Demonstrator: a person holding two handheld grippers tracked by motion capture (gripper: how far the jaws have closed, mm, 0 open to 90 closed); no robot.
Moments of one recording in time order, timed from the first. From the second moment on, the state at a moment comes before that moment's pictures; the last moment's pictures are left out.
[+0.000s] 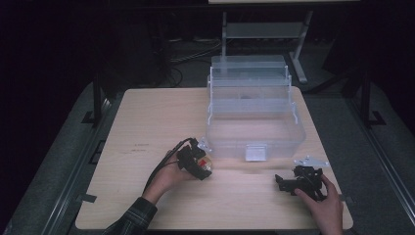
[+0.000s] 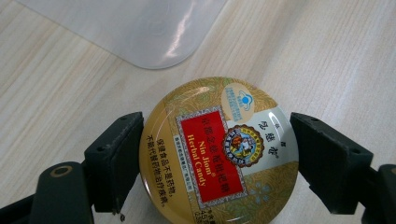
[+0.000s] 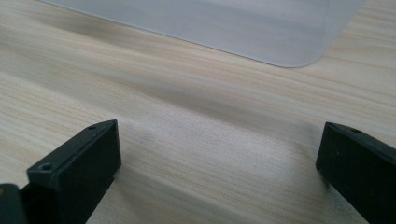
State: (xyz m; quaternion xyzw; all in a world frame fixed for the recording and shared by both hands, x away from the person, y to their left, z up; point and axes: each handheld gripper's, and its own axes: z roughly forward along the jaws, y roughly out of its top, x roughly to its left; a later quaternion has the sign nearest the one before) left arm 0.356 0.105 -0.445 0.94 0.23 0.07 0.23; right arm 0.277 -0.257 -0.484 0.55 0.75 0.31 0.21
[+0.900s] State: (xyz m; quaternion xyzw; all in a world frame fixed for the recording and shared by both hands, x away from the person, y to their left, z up) left arm 0.351 0.109 -0.421 0.94 0.23 0.06 0.24; right arm 0.277 -0.257 -0.484 0.55 0.75 0.31 0.21
